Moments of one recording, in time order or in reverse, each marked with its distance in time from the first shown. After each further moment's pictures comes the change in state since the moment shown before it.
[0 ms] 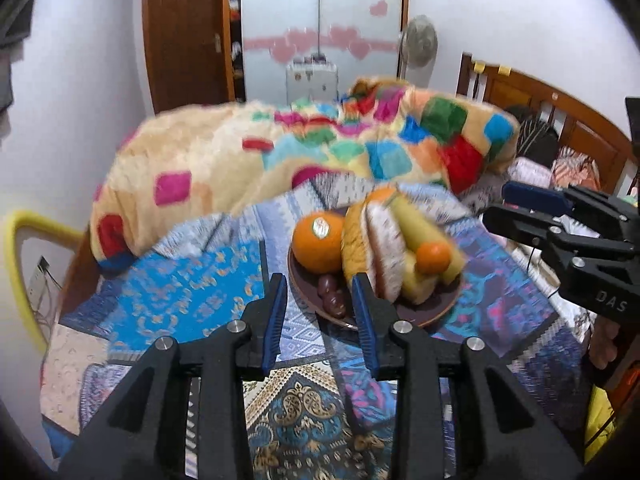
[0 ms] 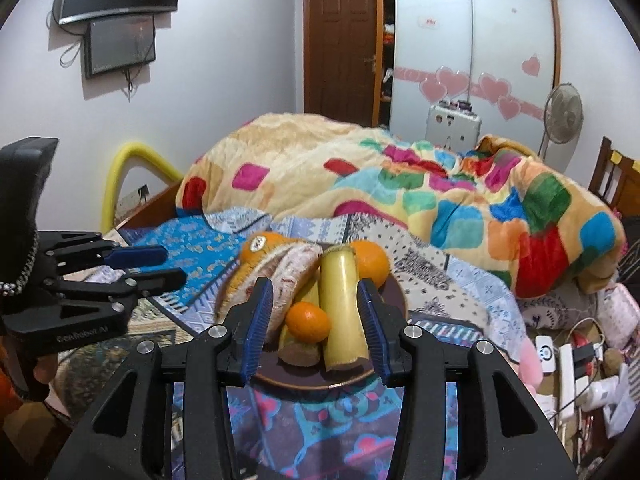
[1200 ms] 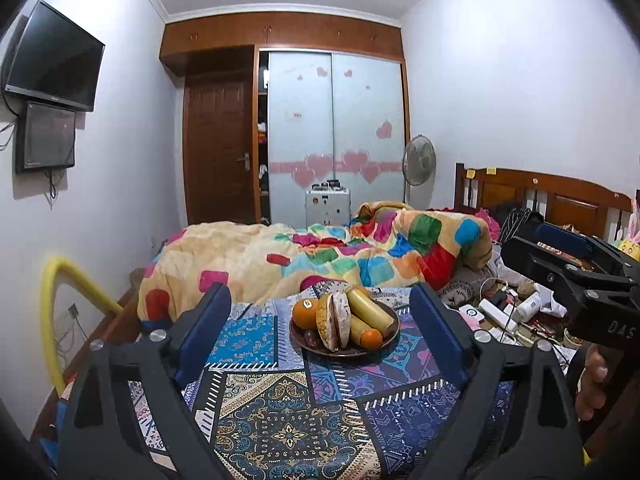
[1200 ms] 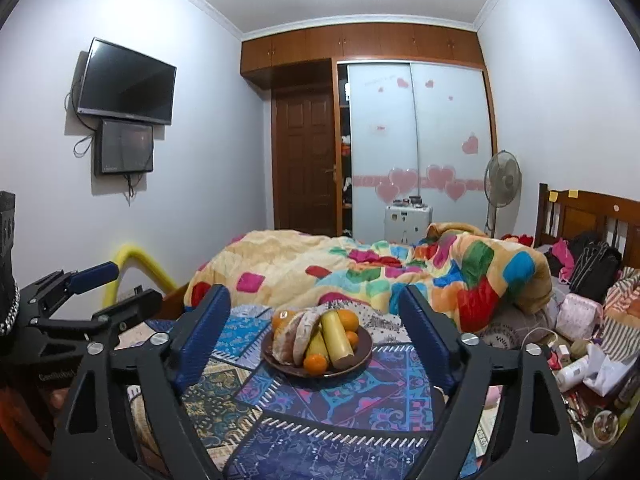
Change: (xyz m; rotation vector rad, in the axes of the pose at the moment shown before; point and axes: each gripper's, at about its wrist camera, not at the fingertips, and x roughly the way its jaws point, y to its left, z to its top) left arm -0.180 -0.058 -0.060 -0.015 -0.460 0.085; right arm -0.165 0.046 -0.042 0.086 -0.411 -0.123
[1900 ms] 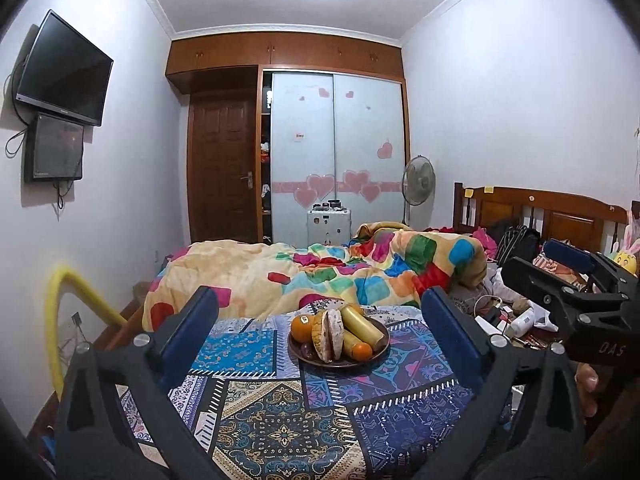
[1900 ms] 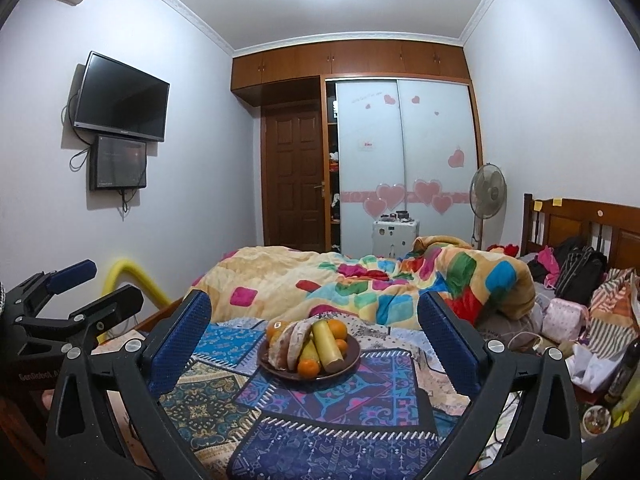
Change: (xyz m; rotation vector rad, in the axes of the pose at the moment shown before) left arm -0.036 -0.007 0.008 -0.011 -0.068 0.006; right arm -0.030 0.002 -0.001 -0.001 -0.052 -0.043
